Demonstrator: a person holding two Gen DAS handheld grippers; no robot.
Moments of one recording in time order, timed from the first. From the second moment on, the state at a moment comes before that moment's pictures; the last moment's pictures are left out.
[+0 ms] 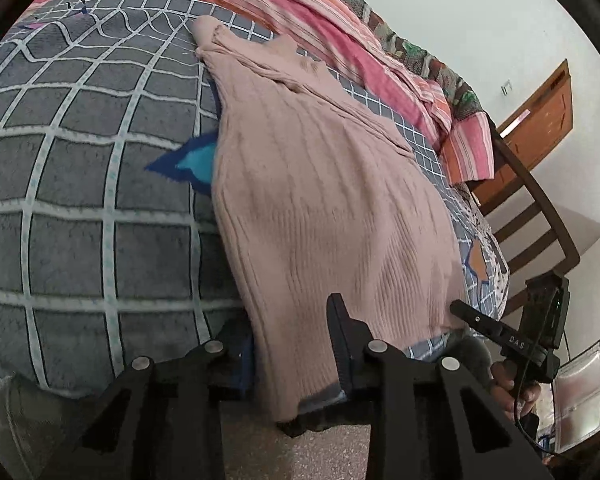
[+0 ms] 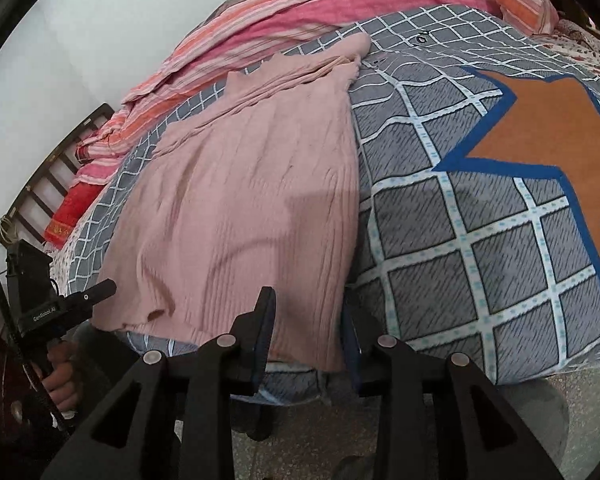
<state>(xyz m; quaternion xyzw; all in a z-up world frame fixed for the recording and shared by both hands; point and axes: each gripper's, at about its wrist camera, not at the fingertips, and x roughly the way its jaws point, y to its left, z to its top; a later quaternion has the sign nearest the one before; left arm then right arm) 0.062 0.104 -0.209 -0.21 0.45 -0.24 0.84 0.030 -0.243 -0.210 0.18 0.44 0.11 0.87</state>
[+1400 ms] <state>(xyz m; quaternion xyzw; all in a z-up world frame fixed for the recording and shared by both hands) 0.091 0.113 -0.089 -0.20 0.35 -0.19 0.90 0.055 -0.267 -0.100 0.23 0.30 0.09 0.92</state>
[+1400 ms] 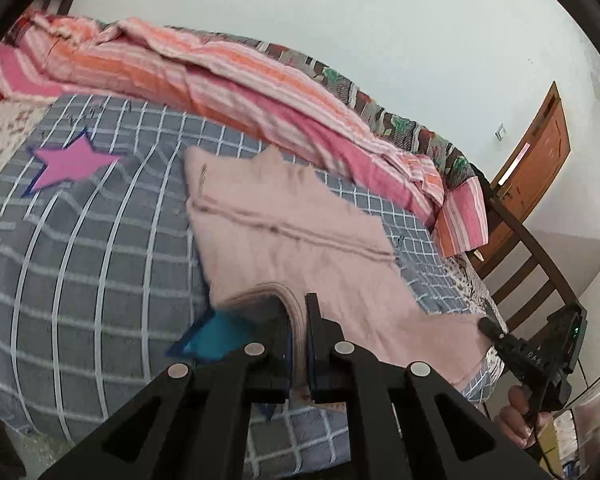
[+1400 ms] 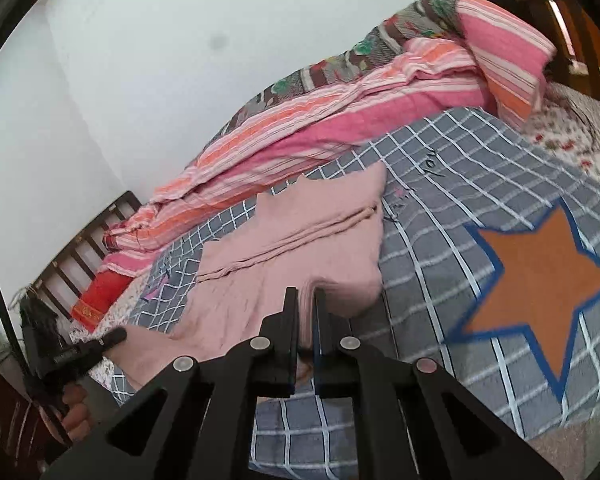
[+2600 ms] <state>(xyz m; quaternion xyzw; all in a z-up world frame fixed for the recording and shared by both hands) 0.302 0.111 -0.100 -0.26 0.35 -0.09 0.90 0.267 -0.285 -0.094 0.34 0.24 0.10 0.90</state>
